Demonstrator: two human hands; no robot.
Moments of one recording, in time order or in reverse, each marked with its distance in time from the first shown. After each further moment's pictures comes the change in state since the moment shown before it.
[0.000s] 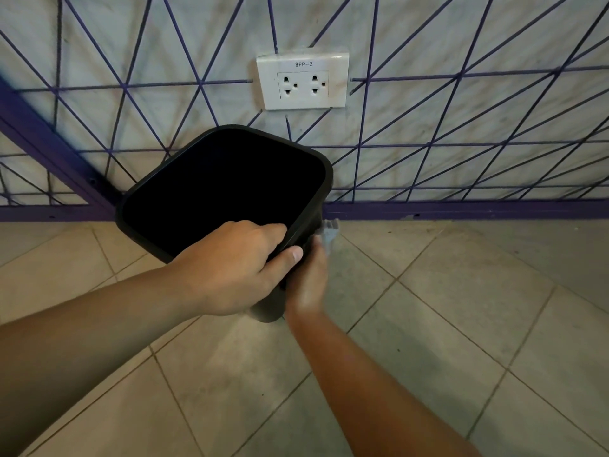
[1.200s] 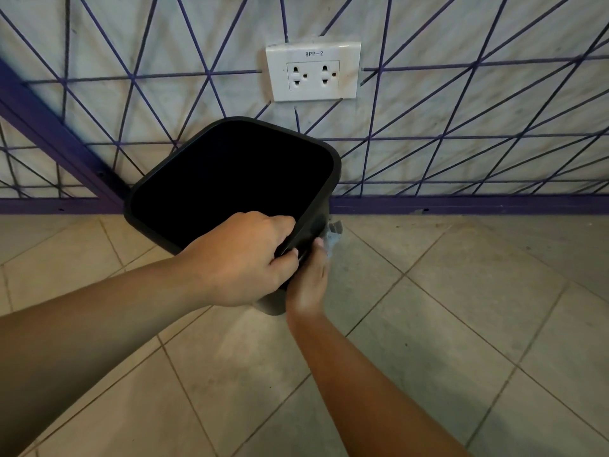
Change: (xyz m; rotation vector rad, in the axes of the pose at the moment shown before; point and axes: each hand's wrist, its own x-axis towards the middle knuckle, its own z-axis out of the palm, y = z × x) left_hand 0.001 0.000 -0.002 -0.001 -0.041 -0.022; right_hand -0.012 0.013 0.004 -0.057 0.020 -0.061
